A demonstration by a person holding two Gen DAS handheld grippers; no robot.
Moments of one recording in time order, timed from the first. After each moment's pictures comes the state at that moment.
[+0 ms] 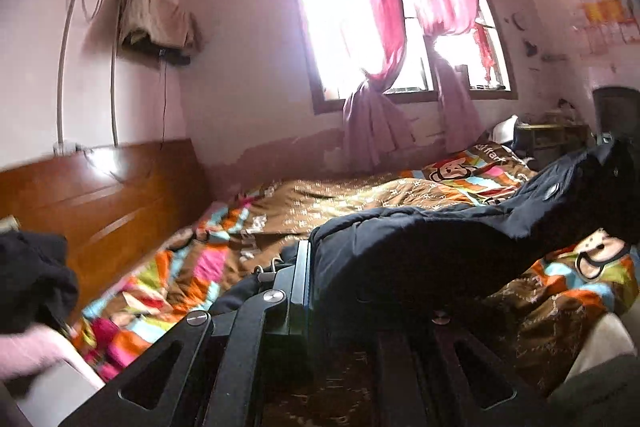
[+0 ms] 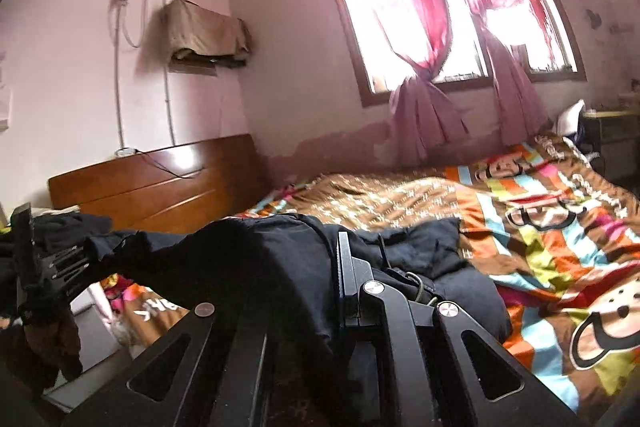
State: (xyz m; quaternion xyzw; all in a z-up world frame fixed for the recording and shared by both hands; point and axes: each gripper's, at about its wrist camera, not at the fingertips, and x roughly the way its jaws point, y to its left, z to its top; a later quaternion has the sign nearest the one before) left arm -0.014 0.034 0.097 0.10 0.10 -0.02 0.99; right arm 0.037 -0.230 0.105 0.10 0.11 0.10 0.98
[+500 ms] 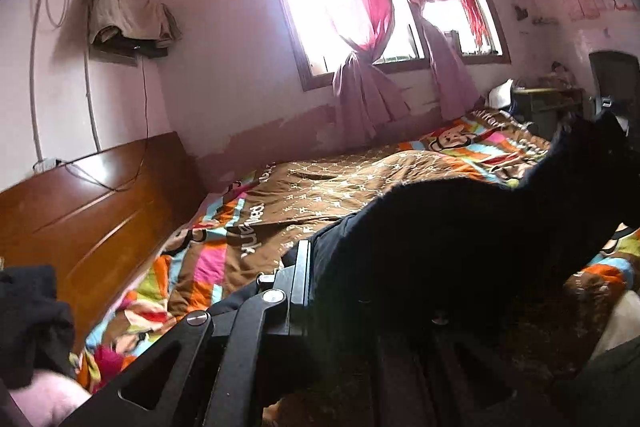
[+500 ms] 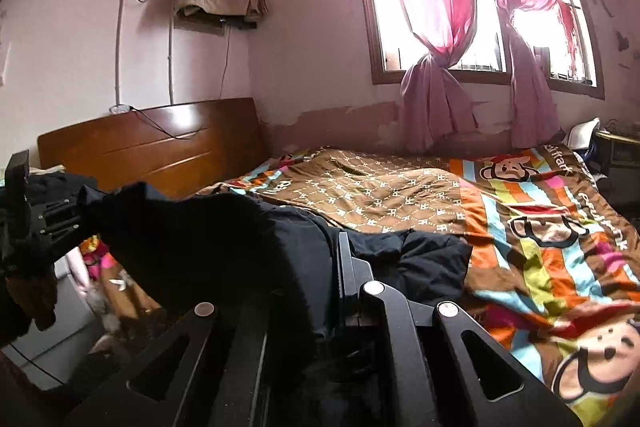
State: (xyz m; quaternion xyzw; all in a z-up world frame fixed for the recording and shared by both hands) left arm 0.074 0.031 0.104 0.13 0.15 -0.03 0.98; right arm 0.115 -0.224 0.114 0.04 0.16 0.10 0.98
